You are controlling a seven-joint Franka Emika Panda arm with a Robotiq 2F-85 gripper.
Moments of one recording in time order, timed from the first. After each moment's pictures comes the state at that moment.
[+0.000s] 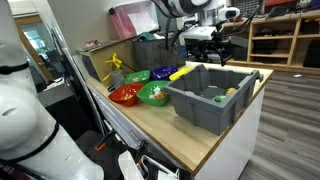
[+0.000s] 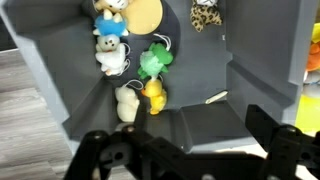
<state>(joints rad) -0.28 0.28 -0.28 -1.94 0.15 2.34 -0.13</state>
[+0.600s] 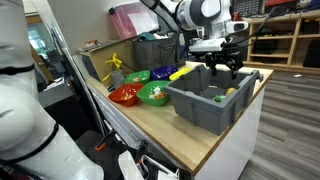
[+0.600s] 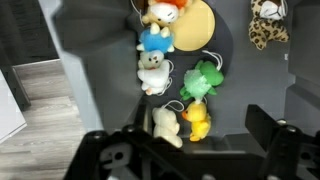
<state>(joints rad) -0.31 0.38 -0.29 -1.92 0.00 2.36 -0.07</state>
